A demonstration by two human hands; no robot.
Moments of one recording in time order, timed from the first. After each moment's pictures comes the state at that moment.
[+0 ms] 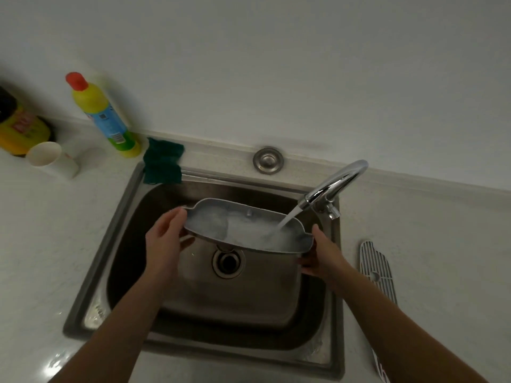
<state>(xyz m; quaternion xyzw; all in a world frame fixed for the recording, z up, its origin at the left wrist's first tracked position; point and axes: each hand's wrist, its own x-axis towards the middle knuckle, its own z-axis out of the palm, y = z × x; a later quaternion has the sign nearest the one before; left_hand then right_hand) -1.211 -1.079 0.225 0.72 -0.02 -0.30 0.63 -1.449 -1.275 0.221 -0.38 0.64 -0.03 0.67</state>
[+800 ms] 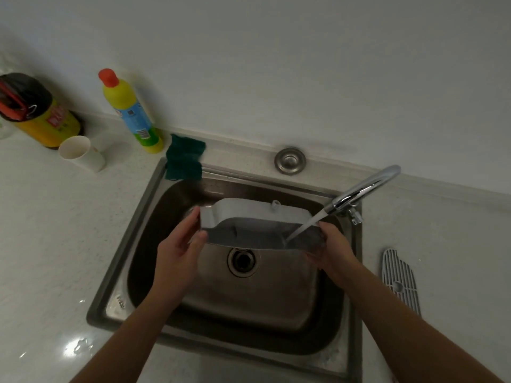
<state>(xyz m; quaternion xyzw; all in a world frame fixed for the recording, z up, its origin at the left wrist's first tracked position) -1.222 -1.039 0.248 0.77 -0.24 -0.23 0.55 -1.415 -1.277 0.207 -0.32 0.59 -0.14 0.73</state>
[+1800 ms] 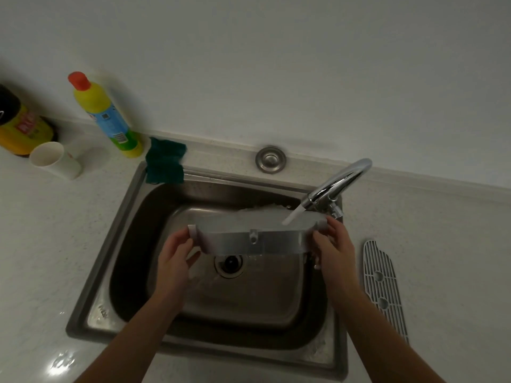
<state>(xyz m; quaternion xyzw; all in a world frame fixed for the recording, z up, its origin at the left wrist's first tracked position) -1.239 -1.052 0.194 0.71 -0.02 -0.33 0.62 -1.457 -1.243 0.250 -0.53 0.56 -0.26 0.59</state>
